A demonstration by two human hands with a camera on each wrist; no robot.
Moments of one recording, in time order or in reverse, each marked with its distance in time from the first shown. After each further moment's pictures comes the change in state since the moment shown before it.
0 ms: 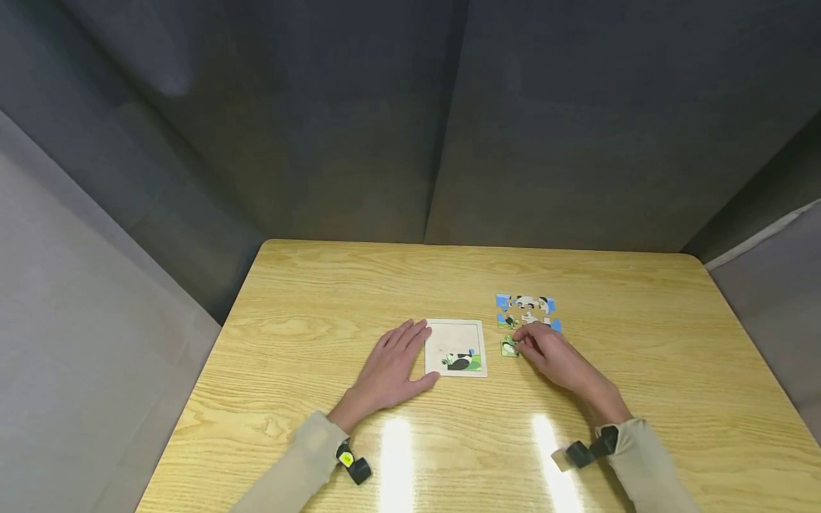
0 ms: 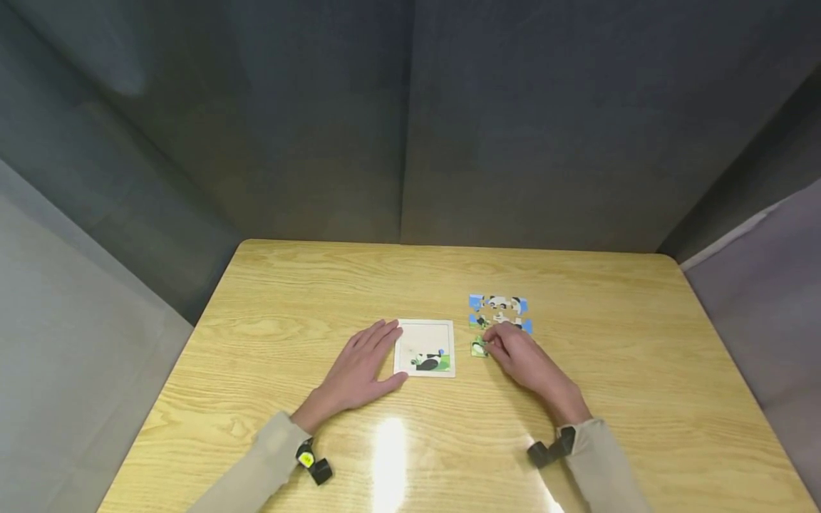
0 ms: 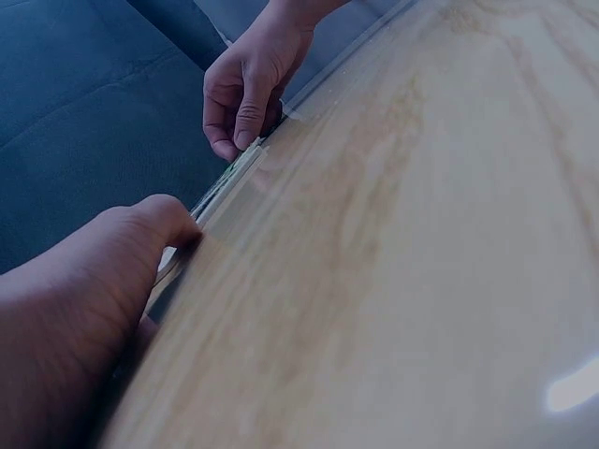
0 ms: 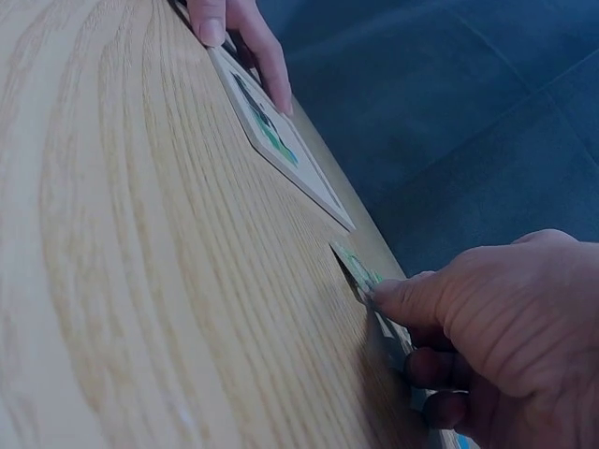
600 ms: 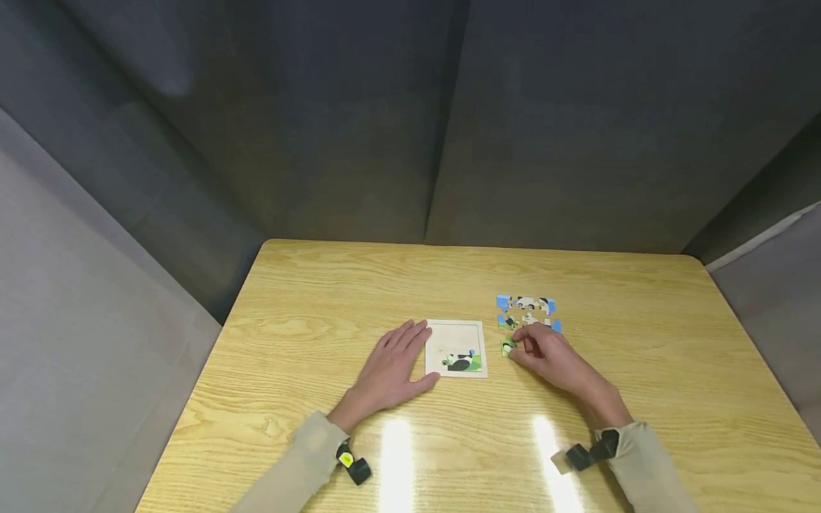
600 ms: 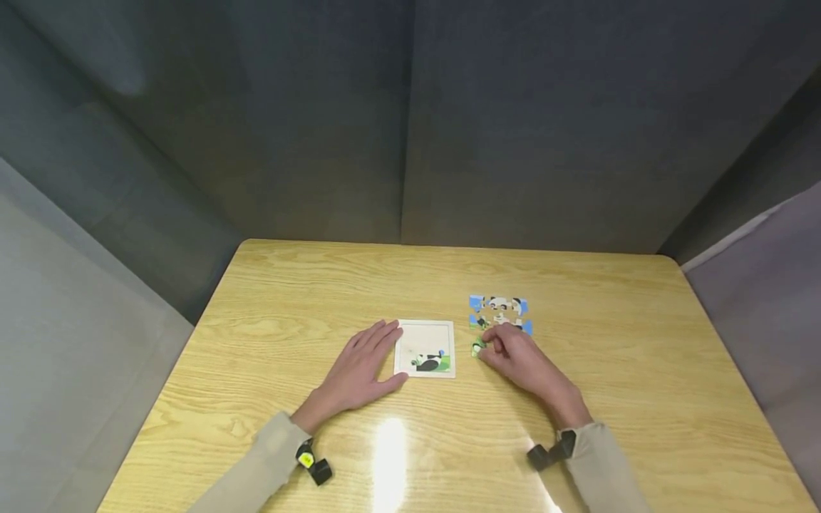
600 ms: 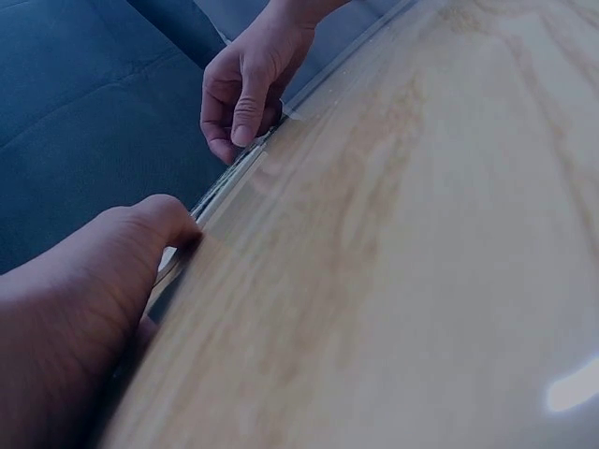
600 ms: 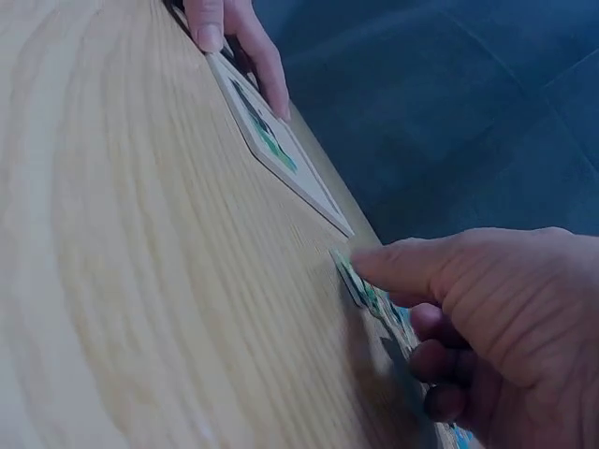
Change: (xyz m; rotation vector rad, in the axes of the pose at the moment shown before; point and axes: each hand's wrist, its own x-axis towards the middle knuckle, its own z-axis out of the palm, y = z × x) left_hand 0.000 0.000 0.000 -0.003 -0.004 -0.002; right_hand -0.001 -0.005 0.000 0.072 -0.008 0.073
